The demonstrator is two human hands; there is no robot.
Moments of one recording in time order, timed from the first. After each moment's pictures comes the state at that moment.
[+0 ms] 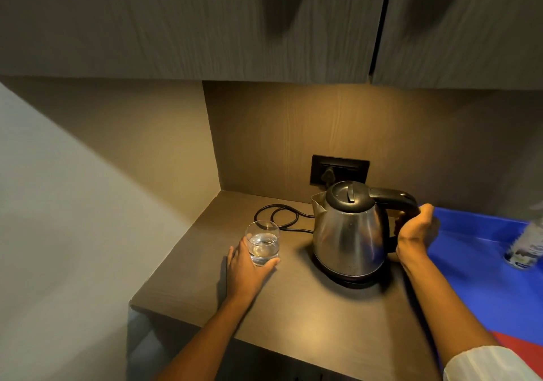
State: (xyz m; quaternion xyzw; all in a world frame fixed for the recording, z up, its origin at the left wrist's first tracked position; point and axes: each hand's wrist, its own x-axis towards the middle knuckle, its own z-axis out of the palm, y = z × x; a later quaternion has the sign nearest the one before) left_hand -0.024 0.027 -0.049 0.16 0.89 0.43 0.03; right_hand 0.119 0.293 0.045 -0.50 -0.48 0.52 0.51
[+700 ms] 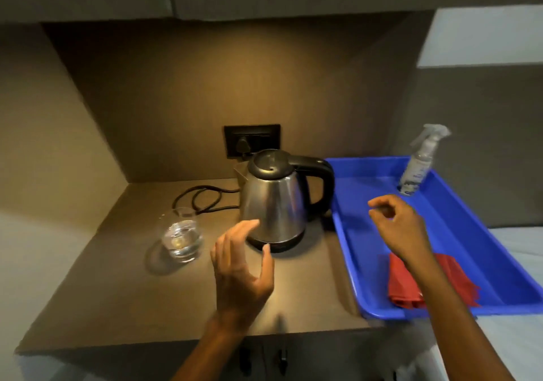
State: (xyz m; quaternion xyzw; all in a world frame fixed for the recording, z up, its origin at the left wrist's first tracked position) left_hand 0.120 0.078 0.002 0.43 0.72 0.53 -0.15; right_hand 0.286 0.304 0.025 -0.46 -0.76 0.30 0.36
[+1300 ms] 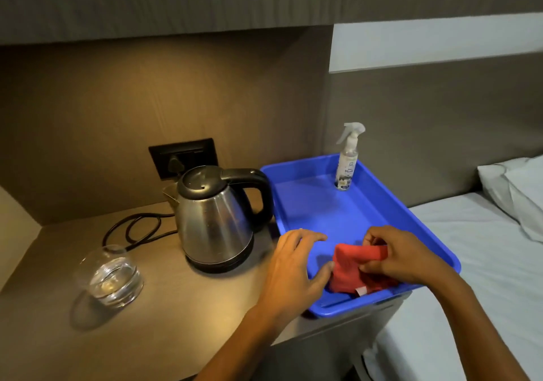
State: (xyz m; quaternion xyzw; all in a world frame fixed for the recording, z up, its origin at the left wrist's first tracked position) left_hand 0.206 0.179 0.010 0.65 0.63 0.40 0.09; right_hand 0.402 0.305 0.037 -0.47 -0.84 0.26 0.10
